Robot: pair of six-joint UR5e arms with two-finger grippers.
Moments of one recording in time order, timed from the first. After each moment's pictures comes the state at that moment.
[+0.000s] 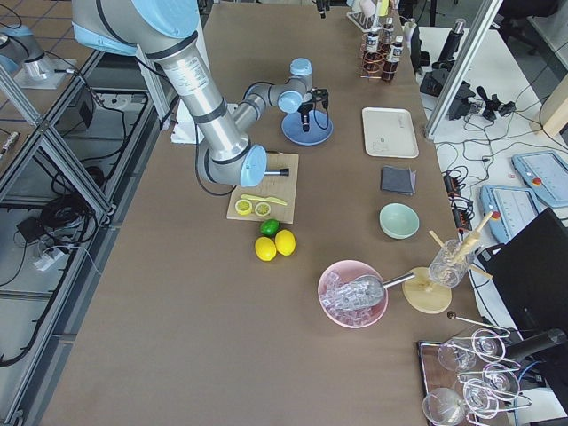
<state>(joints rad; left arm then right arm) -1.26 -1.48 -1.80 -2.18 -2.24 -0.46 0.47 -0.81 1.45 -1.34 1.81 1.18</state>
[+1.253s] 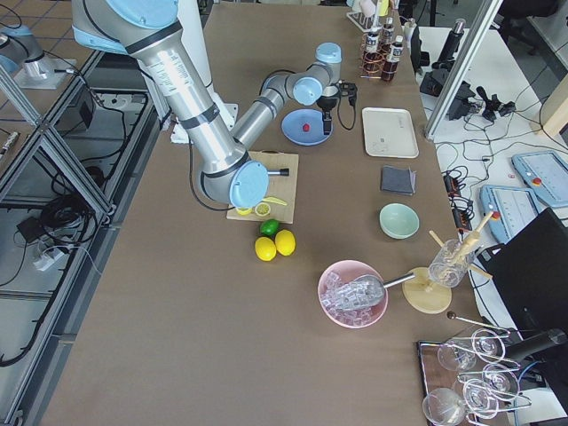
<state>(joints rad) -1.45 -1.47 -1.71 -2.12 -2.37 -0.23 0.79 -0.99 1.75 -1.59 2.06 0.97</state>
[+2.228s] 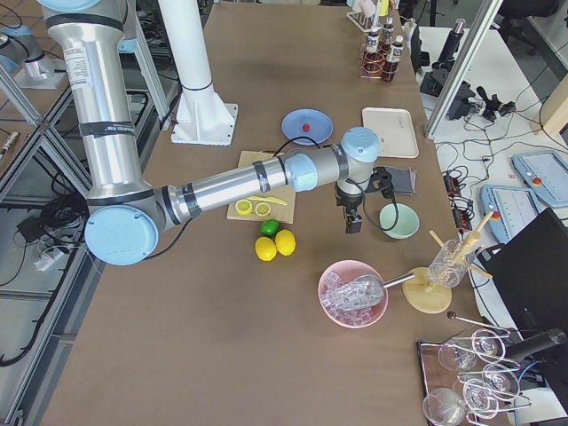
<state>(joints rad) -1.64 -1.45 -1.70 -1.76 -2.37 0.21 1.39 -1.47 1.75 -1.59 2.36 0.05</state>
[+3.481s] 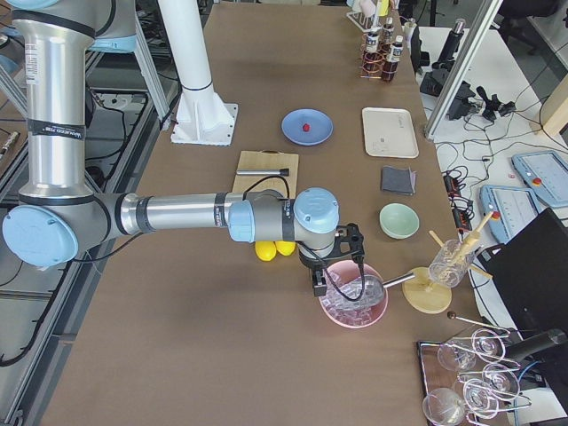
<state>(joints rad) -1.67 -1.40 -1.70 -1.76 -2.37 0.22 1.61 -1.65 1.74 -1.59 2.40 -0.13</state>
